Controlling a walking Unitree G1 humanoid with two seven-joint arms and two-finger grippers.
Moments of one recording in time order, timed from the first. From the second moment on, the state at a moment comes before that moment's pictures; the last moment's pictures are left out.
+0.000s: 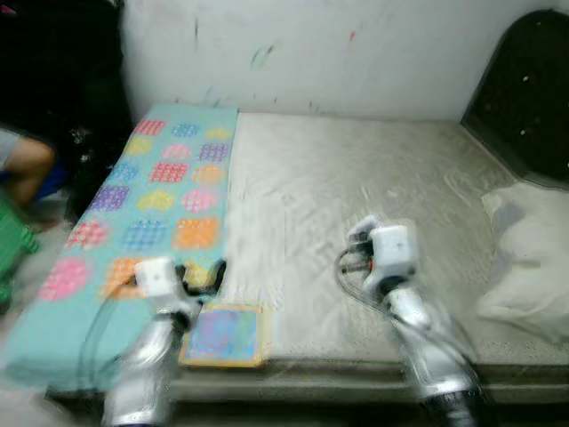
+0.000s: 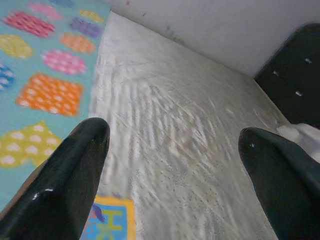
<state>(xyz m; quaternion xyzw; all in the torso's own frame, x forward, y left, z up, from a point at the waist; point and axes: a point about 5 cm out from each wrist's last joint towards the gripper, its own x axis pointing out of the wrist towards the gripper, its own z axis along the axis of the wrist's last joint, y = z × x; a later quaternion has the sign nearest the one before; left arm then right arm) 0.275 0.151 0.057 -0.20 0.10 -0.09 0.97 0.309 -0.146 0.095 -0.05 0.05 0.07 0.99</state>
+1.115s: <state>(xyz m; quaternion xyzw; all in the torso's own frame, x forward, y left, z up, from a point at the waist) 0.274 0.154 0.060 -0.21 0.08 -0.09 0.97 0.307 -0.141 0.089 -0.05 0.06 0.08 0.99</state>
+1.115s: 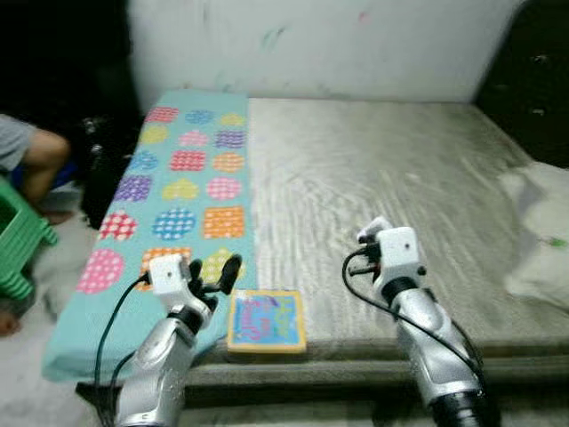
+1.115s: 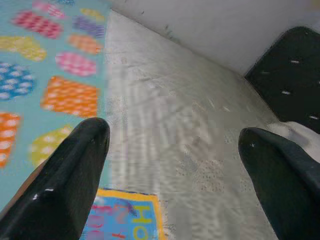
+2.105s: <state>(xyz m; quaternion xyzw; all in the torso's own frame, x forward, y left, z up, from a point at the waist) 0.276 0.153 0.063 -0.21 0.08 -0.10 0.97 0.306 -0.144 0.088 -0.06 0.07 0.08 0.99</state>
